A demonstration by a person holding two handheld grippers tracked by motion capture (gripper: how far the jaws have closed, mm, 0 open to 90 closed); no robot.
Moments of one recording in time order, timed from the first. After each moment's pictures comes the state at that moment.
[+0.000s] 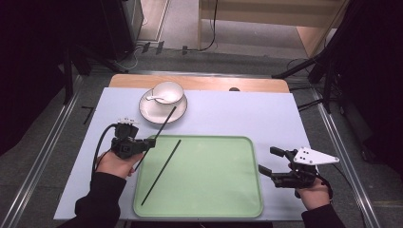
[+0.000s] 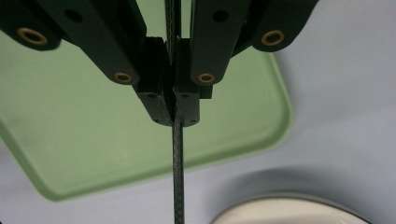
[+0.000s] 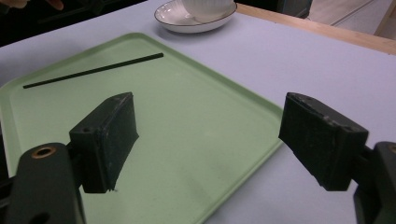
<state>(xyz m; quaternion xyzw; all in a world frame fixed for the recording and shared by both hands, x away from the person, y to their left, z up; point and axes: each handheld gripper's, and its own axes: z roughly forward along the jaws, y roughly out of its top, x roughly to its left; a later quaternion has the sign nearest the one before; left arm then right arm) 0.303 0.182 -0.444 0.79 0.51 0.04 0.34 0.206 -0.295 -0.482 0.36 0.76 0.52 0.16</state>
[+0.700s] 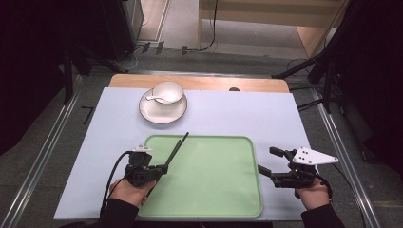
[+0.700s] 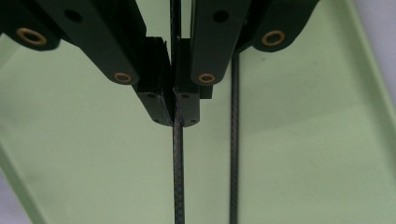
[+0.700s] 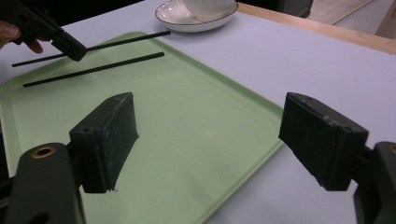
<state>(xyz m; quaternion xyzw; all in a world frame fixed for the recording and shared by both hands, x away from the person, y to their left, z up) 0.250 0.157 -0.483 0.80 0.50 0.00 0.33 0.206 -0.294 -0.482 0.36 0.76 0.52 0.15</state>
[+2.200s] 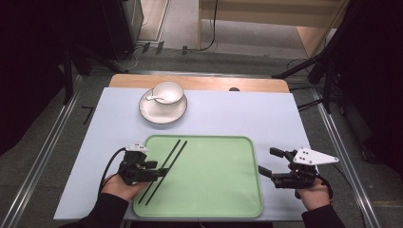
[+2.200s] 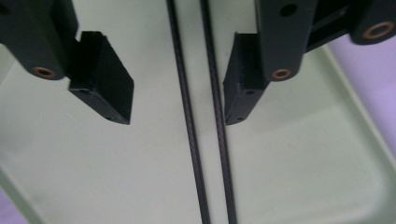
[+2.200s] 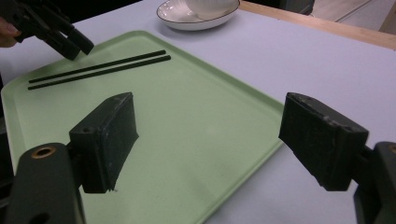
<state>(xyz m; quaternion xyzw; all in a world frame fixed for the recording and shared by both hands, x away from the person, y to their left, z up) 0.268 0.186 -0.484 0.83 0.43 -0.01 0.35 0.206 -0.294 -0.483 0.36 0.76 0.52 0.15</state>
